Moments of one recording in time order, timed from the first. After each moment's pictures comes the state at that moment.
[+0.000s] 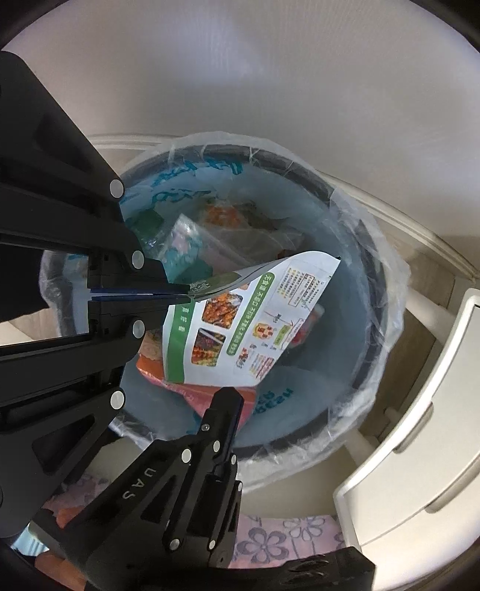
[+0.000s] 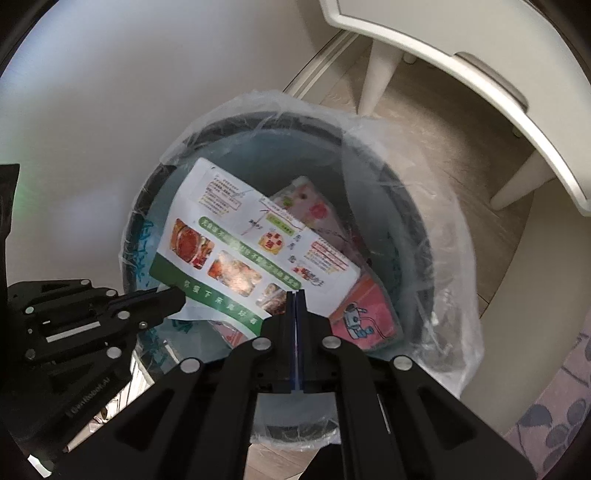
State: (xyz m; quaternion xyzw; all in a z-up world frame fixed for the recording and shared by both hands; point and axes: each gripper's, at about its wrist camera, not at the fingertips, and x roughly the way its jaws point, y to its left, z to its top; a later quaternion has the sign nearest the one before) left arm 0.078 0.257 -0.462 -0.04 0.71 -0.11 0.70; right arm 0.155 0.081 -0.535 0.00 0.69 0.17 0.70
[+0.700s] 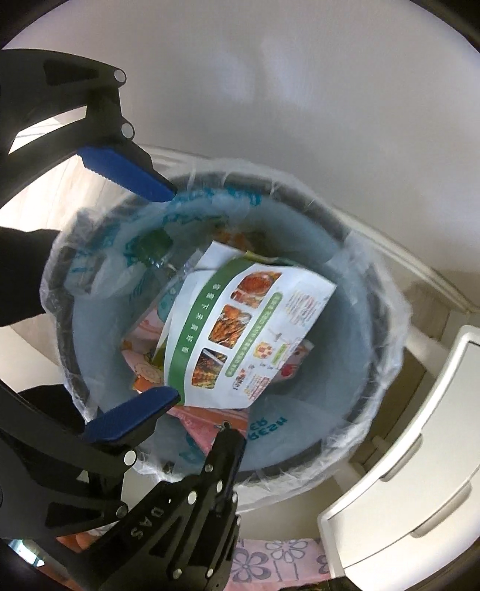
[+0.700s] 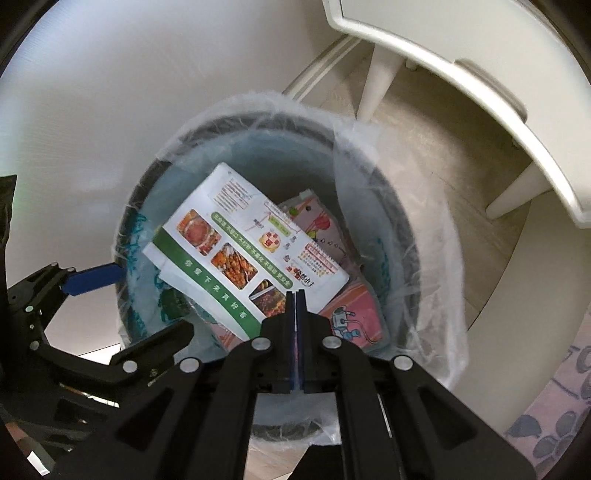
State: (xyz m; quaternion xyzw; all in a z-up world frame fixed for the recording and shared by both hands) left arm 0.067 0.267 -0.452 -0.04 0.70 -0.05 0.72; right arm 0.154 0.080 -0.511 -0.03 0.68 0.17 0.72
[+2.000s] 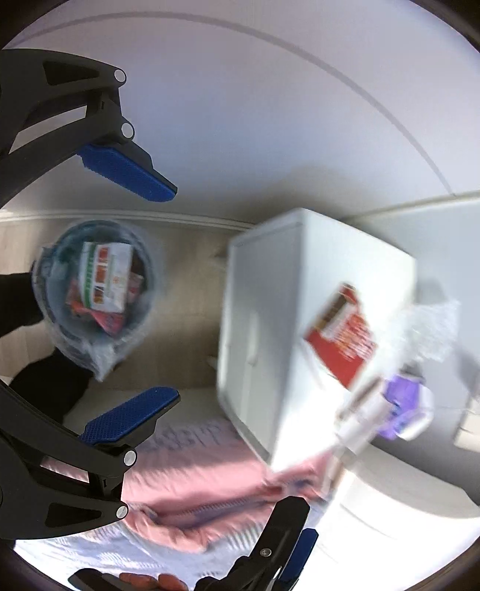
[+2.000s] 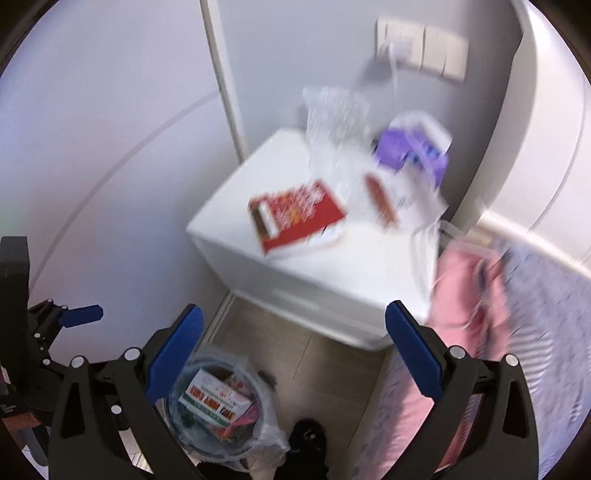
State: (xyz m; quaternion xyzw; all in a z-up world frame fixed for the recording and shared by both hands) left arm 0.146 0.146 -0.128 0.07 0.53 -0.15 0.83; right arm 0.178 -0.072 -0.135 0.01 0.43 0.02 0.90
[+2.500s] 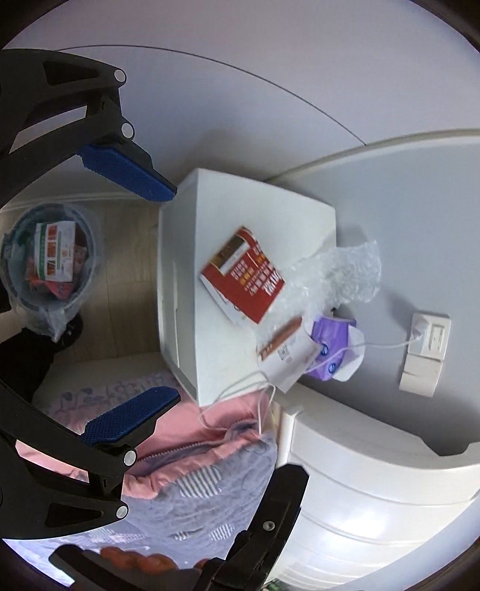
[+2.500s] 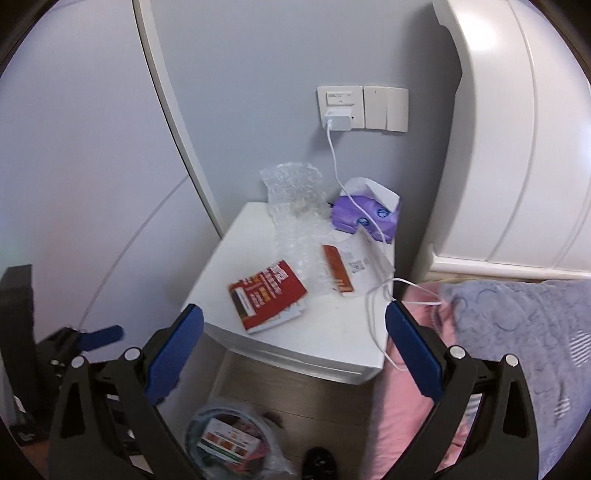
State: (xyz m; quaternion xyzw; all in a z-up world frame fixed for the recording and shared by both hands) left arm 0.175 0.083 -0.048 0.07 0.47 -0.23 0.85; right arm 0.198 -0.120 -0.064 0.08 0.38 -0.01 0.92
